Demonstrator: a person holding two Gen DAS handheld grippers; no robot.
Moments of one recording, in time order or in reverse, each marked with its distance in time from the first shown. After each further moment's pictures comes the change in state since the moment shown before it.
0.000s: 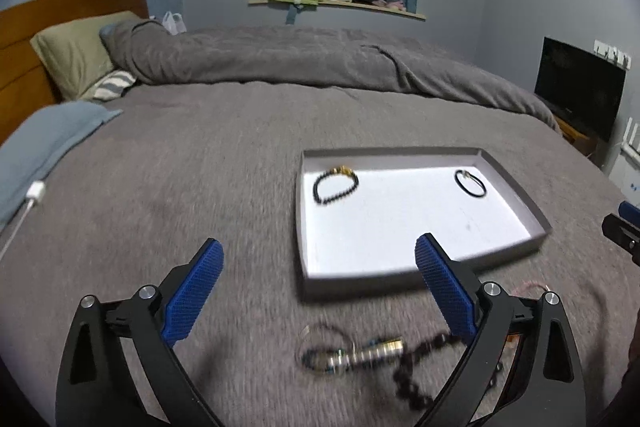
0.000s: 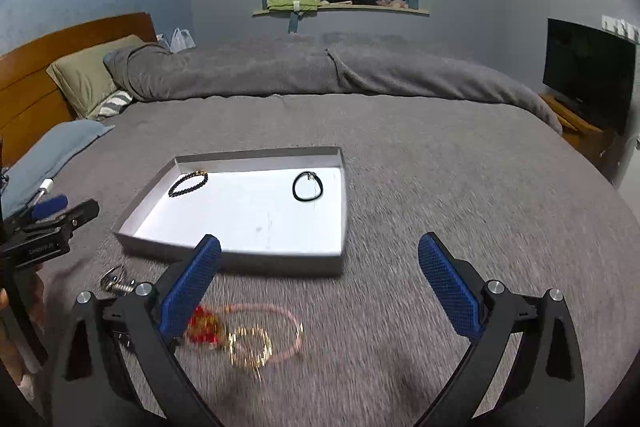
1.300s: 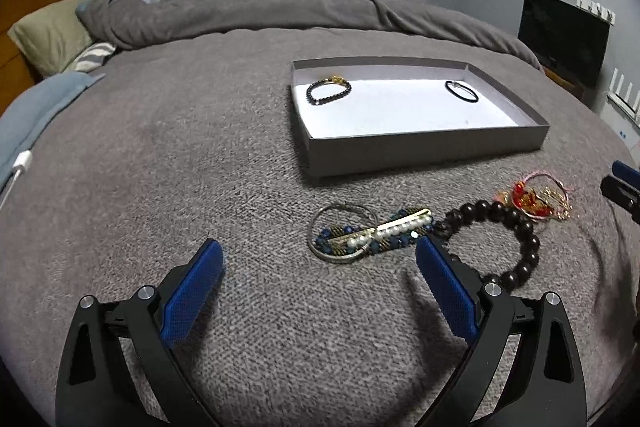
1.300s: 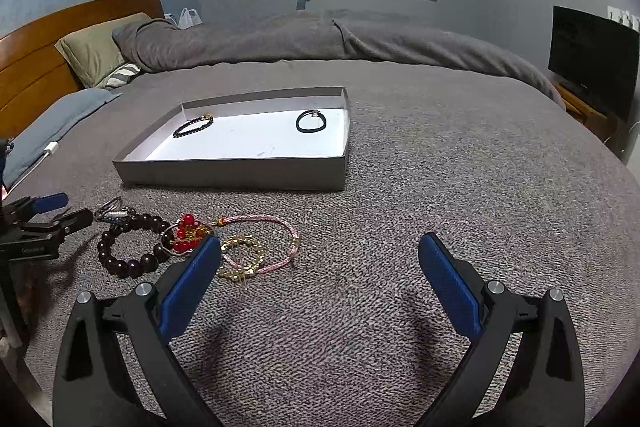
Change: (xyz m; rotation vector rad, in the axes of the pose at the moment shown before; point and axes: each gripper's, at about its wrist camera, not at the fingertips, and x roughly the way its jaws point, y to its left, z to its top) left arm 0.009 0.016 -0.065 0.082 0.150 -0.048; right arm 0.008 0.005 -0.061 -0.044 0.073 0.029
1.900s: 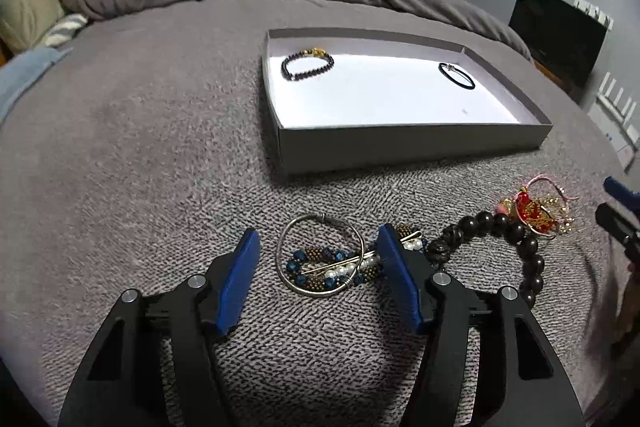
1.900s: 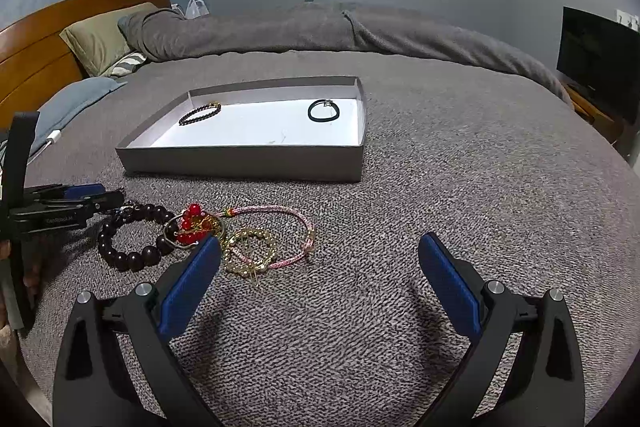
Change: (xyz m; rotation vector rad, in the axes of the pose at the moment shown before) left arm 0.039 0.000 0.012 -0.035 0.112 -0.116; right arm 0.013 0.010 -0.003 -0.024 0.027 0.013
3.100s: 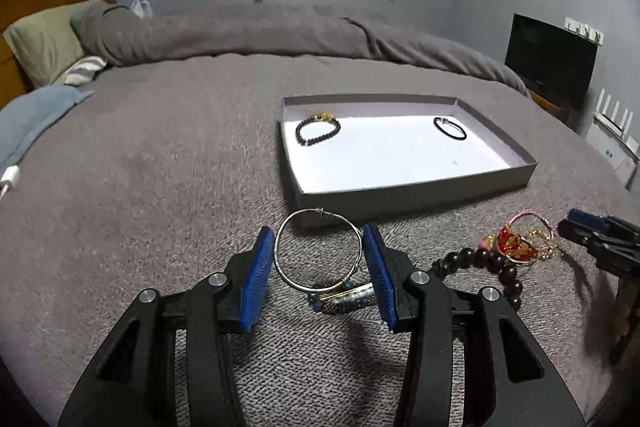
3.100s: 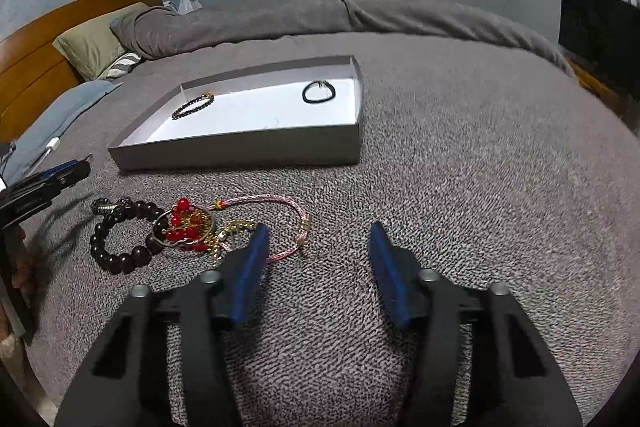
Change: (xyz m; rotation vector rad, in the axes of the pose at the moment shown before) left arm -0.048 -0.009 0.000 0.037 -0.206 0.057; right arm 0.021 -0.014 -0.002 0.083 0.071 0.042
